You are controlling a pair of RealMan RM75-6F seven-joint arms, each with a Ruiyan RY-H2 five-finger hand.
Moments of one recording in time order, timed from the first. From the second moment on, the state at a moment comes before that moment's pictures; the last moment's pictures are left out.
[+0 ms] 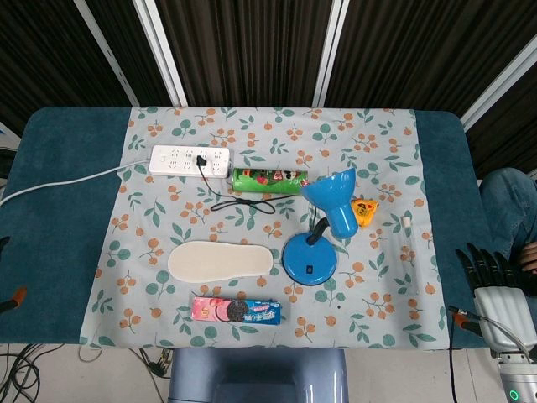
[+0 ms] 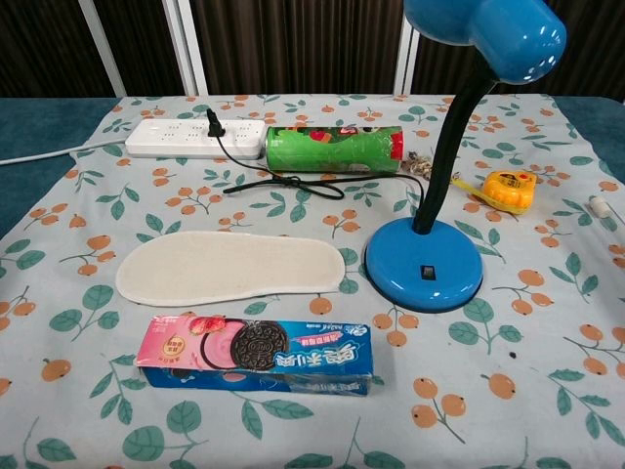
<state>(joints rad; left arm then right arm) -0.07 -1.08 -0.08 -1.73 1.22 1.46 0.29 0.12 -1.05 -0.08 -1.77 -1.47 1.59 -0.22</state>
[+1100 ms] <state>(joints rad) -0.06 -1.09 -0.07 -1.71 1.27 1.47 0.27 0.09 -1.08 -0.02 -1.76 -1.46 1.55 -0.23</state>
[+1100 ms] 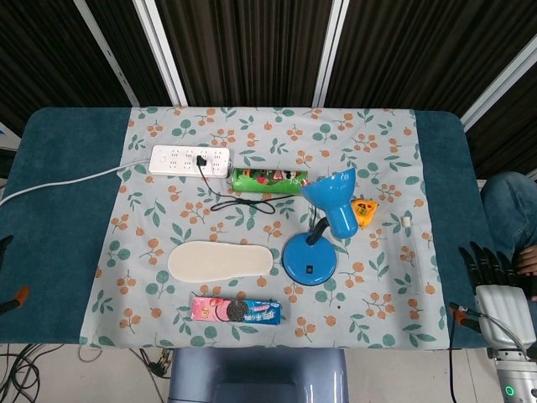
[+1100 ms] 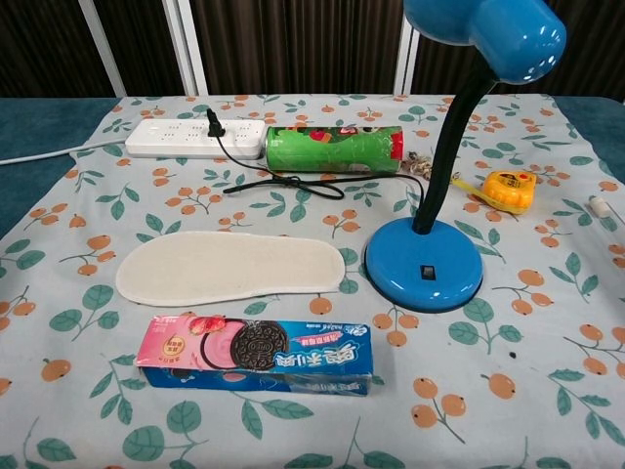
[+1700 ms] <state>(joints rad) -0.06 -1.08 -0.08 -1.73 1.25 1.47 0.26 0.19 -1.06 -0.01 -1.86 -1.48 1.34 -0.25</state>
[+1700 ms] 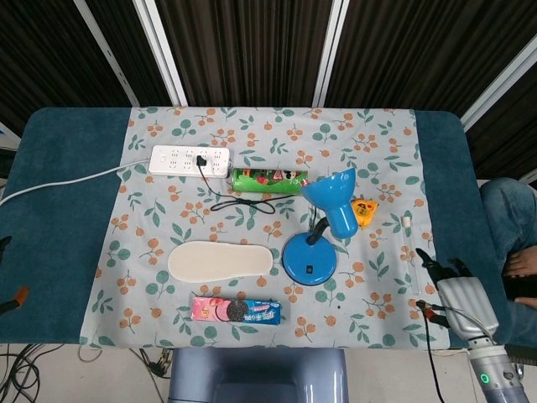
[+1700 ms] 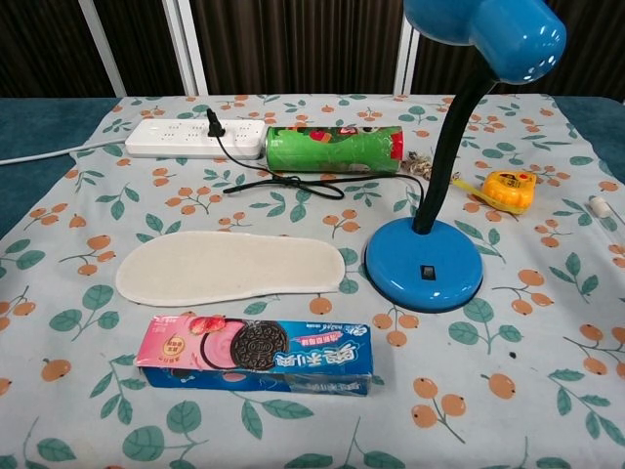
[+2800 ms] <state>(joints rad) -0.06 -1.07 -0.08 -1.74 1.23 1.45 0.25 0.52 -1.41 0.05 -1.83 -1.11 0.93 -0.52</state>
